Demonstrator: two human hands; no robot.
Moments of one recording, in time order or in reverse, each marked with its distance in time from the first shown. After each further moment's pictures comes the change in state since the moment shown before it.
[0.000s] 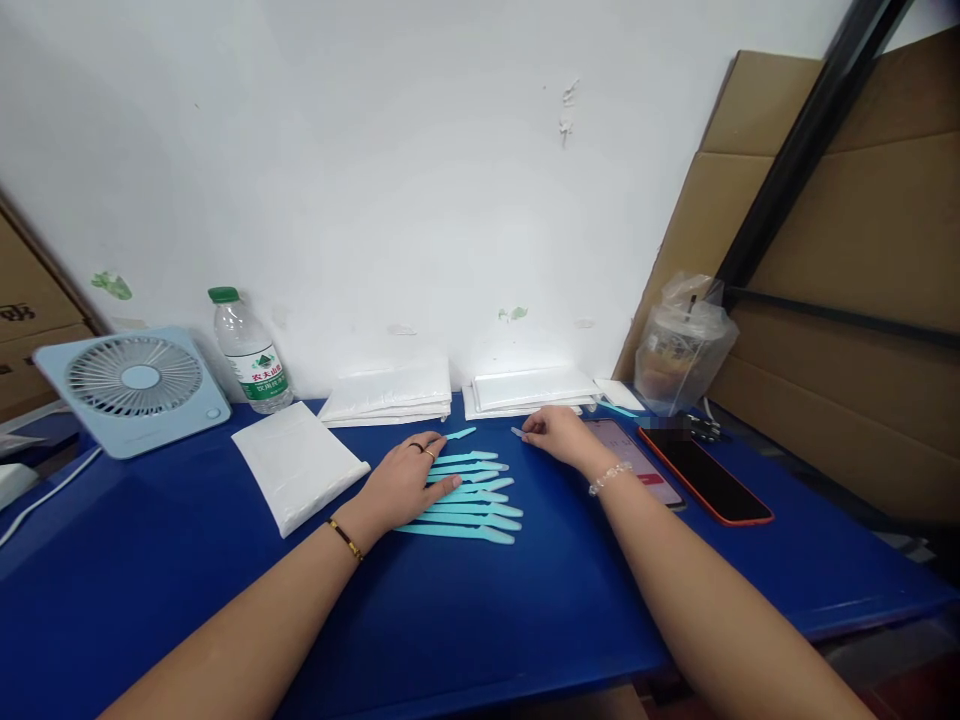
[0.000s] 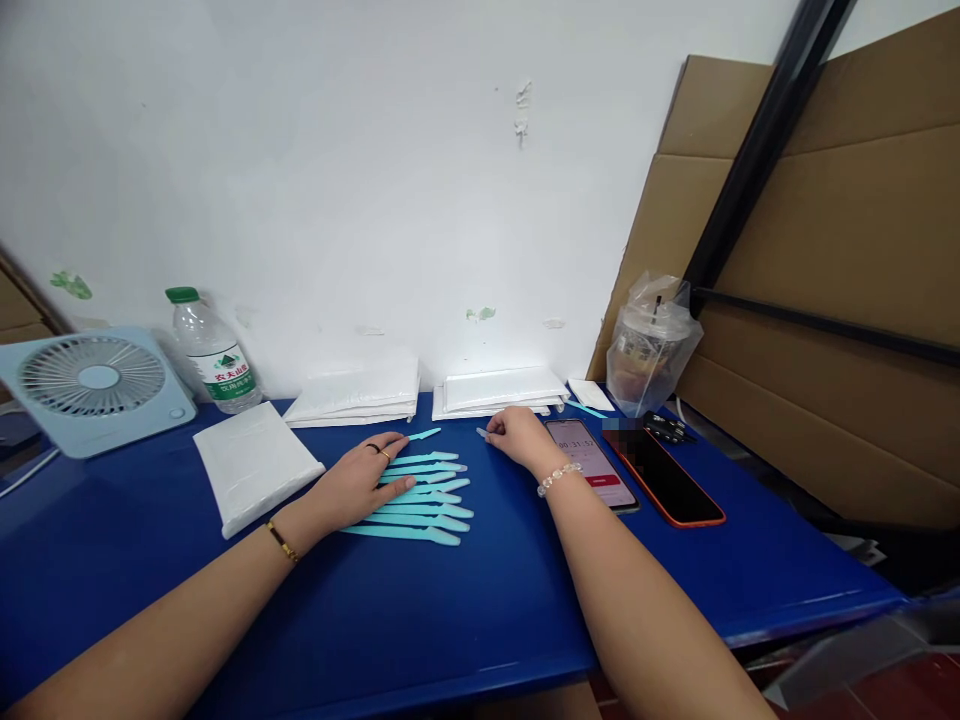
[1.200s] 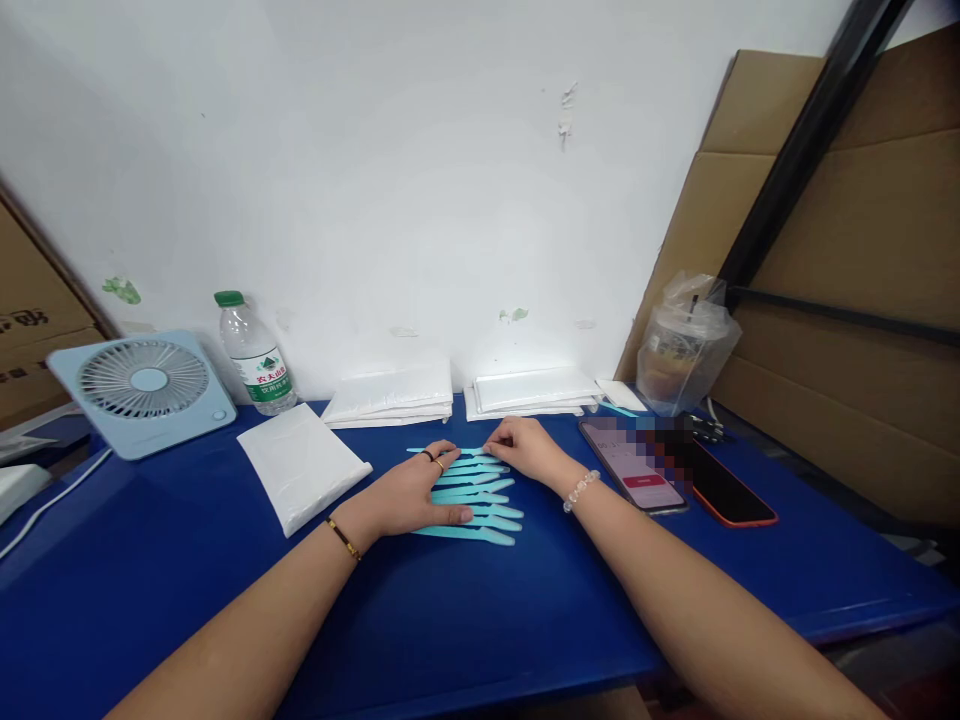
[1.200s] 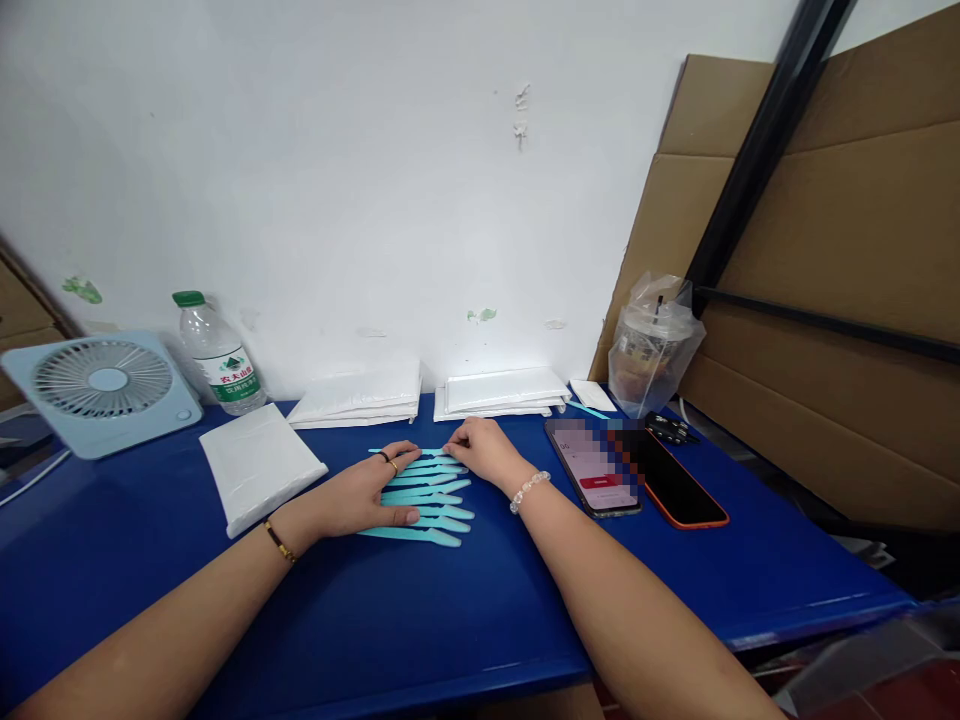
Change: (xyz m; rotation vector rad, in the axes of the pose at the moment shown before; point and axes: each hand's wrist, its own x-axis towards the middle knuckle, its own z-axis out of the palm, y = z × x) left_hand -0.006 0.007 -0.012 -0.157 -0.272 0.069; right_hand -0.006 -0.049 0.025 0.085 -0.046 -0.193
